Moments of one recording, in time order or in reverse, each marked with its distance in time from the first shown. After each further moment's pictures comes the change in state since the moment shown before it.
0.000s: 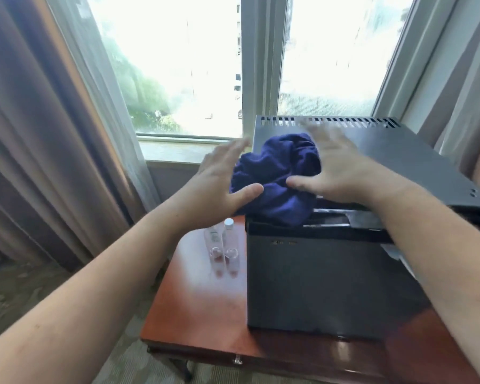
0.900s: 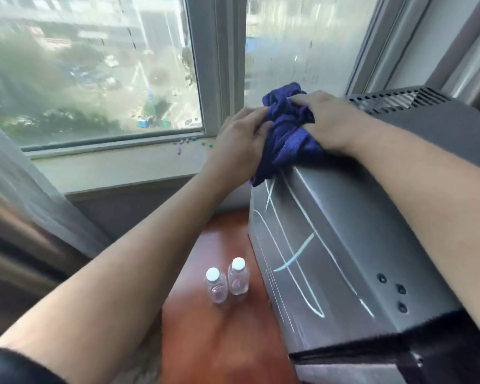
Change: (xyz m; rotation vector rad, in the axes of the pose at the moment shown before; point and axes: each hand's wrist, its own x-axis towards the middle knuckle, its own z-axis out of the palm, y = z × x) left_hand 0.246 -0.147 0.053 -0.310 -0.016 0.187; right_hand 0.246 0.014 0.058 -0.111 0.023 0.292
